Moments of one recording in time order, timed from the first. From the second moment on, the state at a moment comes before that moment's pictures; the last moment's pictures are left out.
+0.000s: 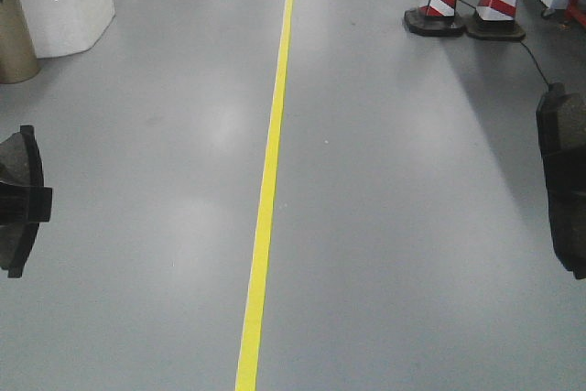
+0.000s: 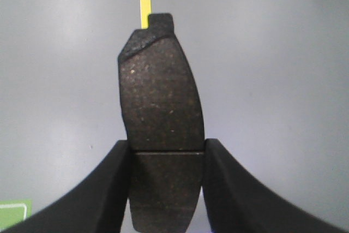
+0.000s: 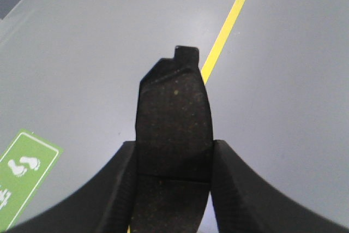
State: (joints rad) left arm -0.52 0.99 -1.12 0.22 1.09 -0.52; right arm 0.47 0.91 -1.31 0.01 1.18 0.15
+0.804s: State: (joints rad) left arm -0.52 0.99 -1.12 0.22 1.09 -0.52; right arm 0.47 0.91 -1.31 0.01 1.18 0.15
